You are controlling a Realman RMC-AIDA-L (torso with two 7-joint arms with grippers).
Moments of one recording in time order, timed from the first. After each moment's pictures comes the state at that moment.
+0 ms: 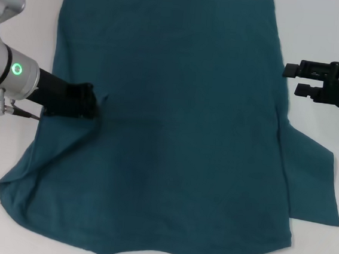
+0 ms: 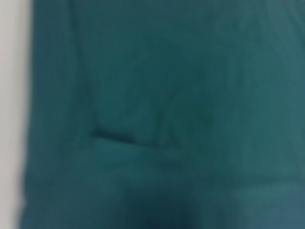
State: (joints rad) left arm -0.82 -2.09 0.74 0.90 2.66 1.34 -2.90; right arm 0.73 1.90 -0.57 -0.57 -2.09 -1.35 2.42
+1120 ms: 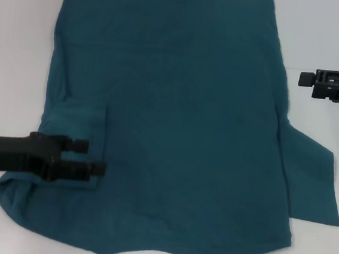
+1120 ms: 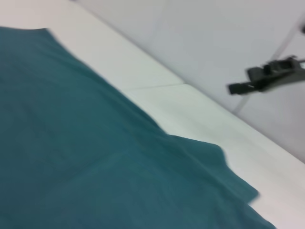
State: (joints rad) left arm -0.44 -2.13 0.61 1.00 2.16 1.70 -1.79; right arm 0.70 1.85 -0.61 -0.64 -2.11 -1.47 2.33
